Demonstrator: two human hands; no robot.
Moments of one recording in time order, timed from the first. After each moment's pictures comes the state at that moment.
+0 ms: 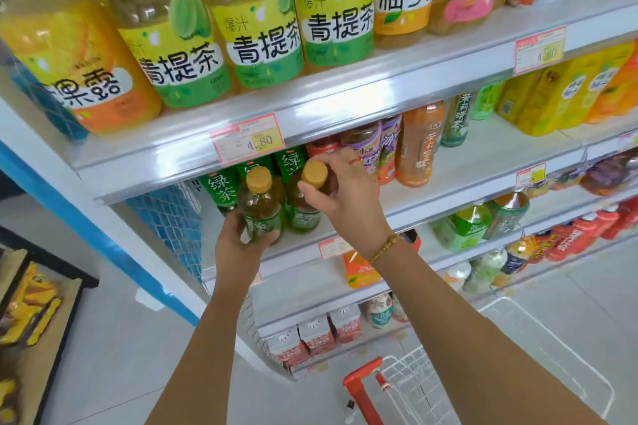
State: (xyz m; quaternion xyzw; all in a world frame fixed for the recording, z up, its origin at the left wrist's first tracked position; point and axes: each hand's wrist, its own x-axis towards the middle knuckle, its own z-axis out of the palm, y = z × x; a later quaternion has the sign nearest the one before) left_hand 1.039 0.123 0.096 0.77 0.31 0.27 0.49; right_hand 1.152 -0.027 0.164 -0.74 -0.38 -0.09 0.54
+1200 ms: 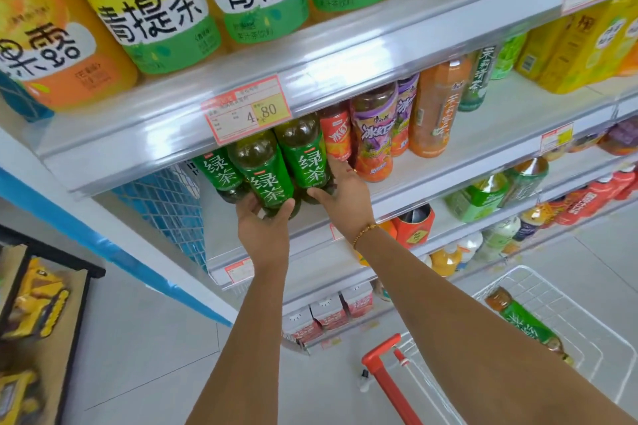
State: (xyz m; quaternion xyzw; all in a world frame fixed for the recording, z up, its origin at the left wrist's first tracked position) left_hand 1.078 0.109 0.073 0.67 0.40 0.37 0.51; right_hand 1.176 0.024 0.063 -0.81 -0.29 0.02 0.51
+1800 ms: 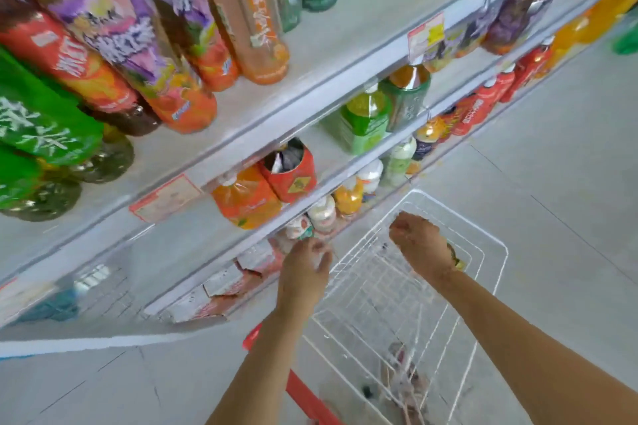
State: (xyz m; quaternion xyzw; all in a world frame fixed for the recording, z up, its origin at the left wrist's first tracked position) left_hand 1.112 -0.098 -0.118 0.89 0.22 -0.05 0.41; right_hand 1.202 -0.293 -0.139 -0.92 0.02 0.20 0.34
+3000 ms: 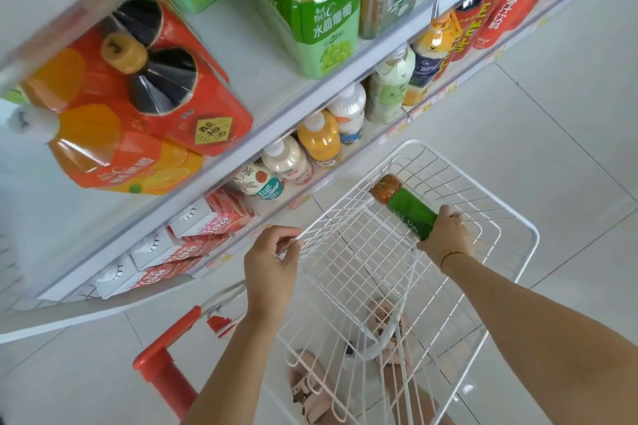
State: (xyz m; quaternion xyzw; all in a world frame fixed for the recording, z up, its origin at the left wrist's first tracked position) left_hand 1.120 -0.153 -0.232 0.86 0.27 0.02 0.43; right_hand 1.221 -0.408 -0.352 -0.93 0.11 0.36 0.06
